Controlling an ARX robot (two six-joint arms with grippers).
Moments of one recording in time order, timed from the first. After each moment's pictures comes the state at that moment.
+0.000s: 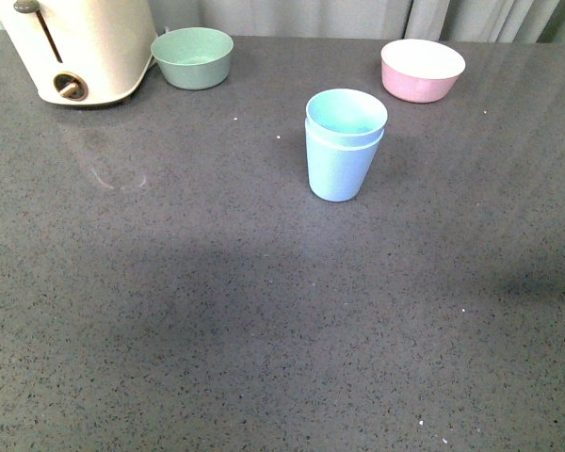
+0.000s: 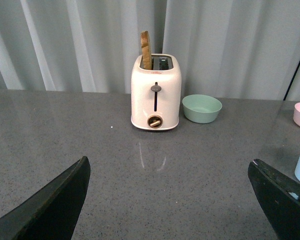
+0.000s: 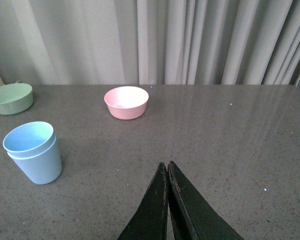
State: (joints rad) left arm 0.00 0.01 0.02 0.00 0.00 -0.01; right arm 0.00 0.57 0.07 0.50 0.00 -0.01
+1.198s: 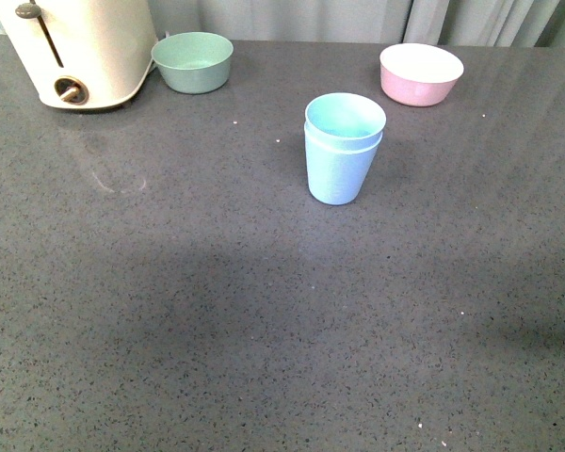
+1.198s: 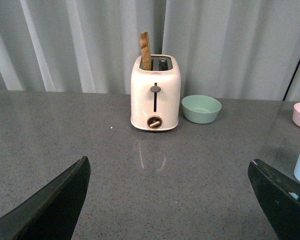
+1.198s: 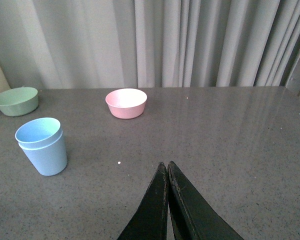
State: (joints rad) left arm 0.00 0.01 0.02 0.00 0.00 -0.01; right arm 0.00 0.01 0.02 0.00 0.00 -0.01
